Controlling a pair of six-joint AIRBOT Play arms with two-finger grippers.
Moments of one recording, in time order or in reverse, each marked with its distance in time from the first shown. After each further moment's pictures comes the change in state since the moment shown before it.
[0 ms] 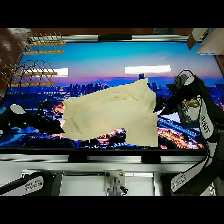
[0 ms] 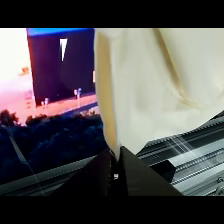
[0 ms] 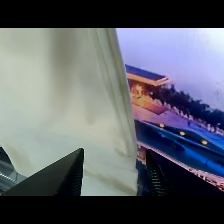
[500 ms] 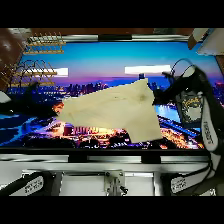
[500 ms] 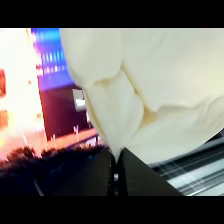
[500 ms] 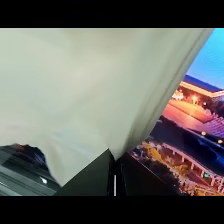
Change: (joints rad) left arm 0.002 0.089 0.265 0.003 -0.017 0.006; right arm 0.089 0.192 0.035 0.023 -0.063 -0.036
